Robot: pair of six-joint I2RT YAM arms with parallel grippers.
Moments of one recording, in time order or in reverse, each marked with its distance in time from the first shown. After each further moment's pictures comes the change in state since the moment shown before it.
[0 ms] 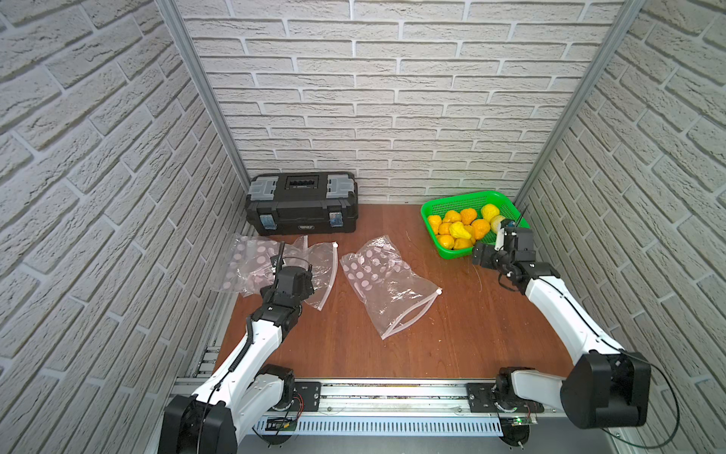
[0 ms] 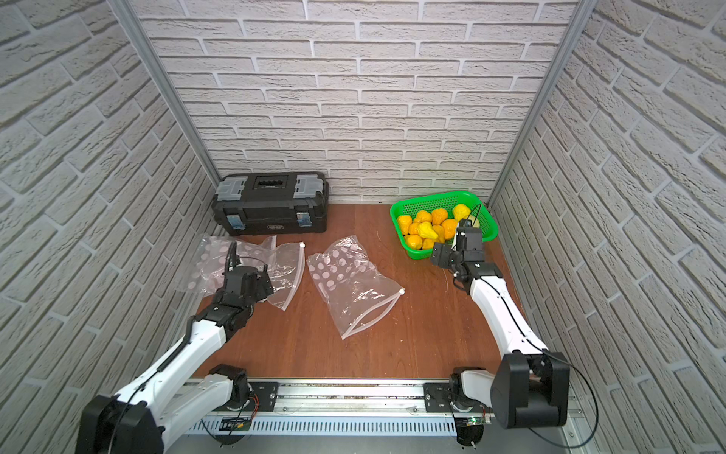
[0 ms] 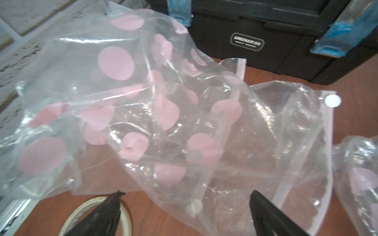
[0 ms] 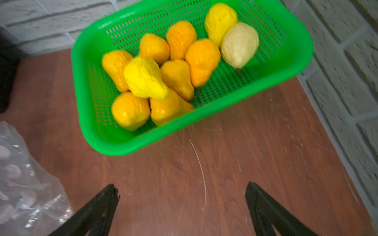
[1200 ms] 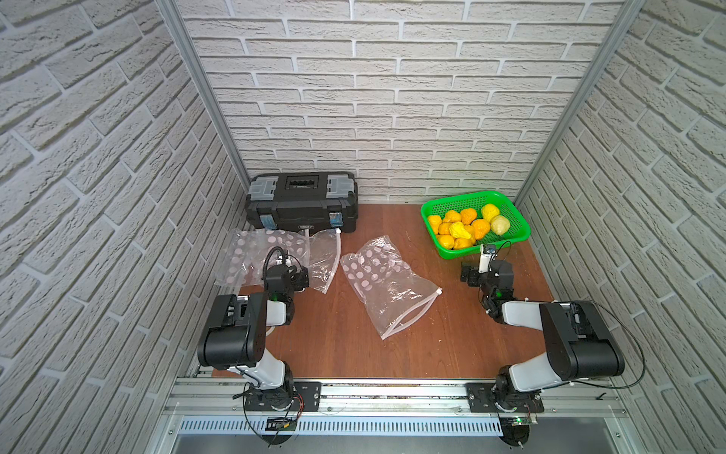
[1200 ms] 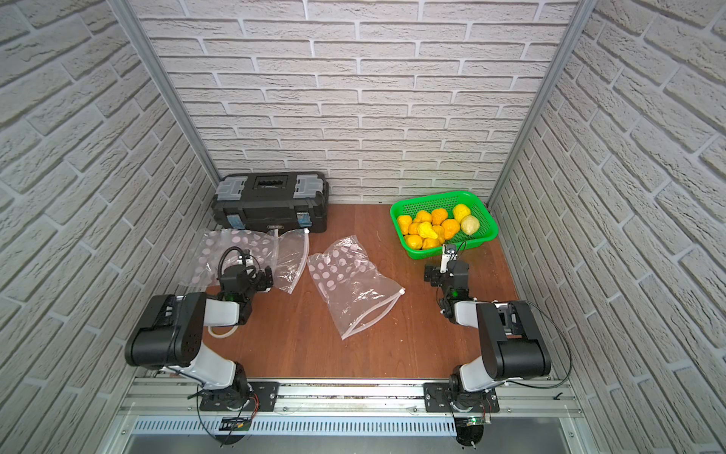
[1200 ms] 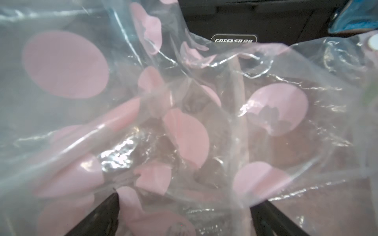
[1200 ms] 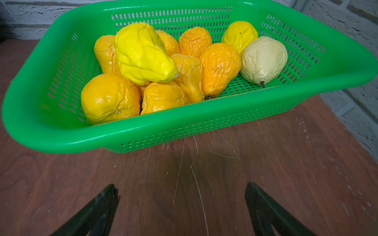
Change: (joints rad) left arm 0.280 0.670 -0.096 1.008 0.412 0.414; right arm 0.021 0.328 -0.403 1.032 -0.046 -0.186
